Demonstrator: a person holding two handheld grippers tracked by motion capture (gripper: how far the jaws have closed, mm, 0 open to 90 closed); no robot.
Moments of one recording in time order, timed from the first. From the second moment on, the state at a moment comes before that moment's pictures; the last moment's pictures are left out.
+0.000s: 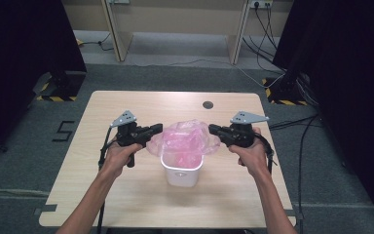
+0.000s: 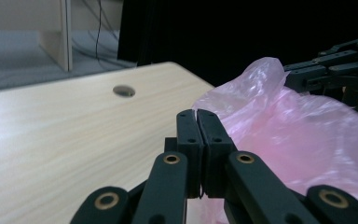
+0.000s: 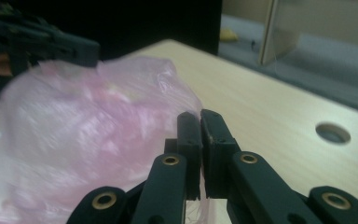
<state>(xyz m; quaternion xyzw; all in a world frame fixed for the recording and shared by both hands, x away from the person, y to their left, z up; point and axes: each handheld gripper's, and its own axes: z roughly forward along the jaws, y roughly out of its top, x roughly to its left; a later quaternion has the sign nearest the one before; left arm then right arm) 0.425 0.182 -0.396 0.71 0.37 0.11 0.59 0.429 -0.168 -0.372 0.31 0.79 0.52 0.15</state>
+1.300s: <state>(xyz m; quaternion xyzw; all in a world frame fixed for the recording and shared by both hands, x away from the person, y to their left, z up) 0.380 0.227 -0.382 0.70 0.40 0.16 0.57 0.416 -0.175 -0.384 0.32 0.81 0.46 0.17</state>
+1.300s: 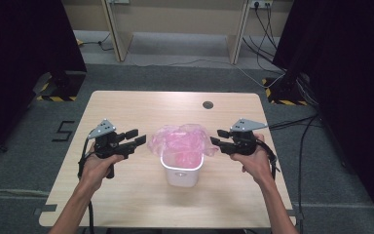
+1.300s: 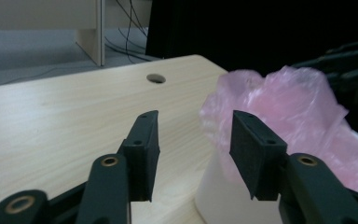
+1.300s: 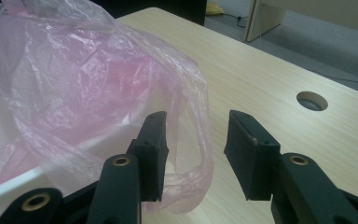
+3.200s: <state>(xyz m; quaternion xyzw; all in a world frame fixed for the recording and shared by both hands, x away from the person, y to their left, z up) 0.360 0.191 -0.419 0.80 0.25 0.18 0.51 0.372 -0.156 -0.396 0.21 0.86 0.41 0.21</state>
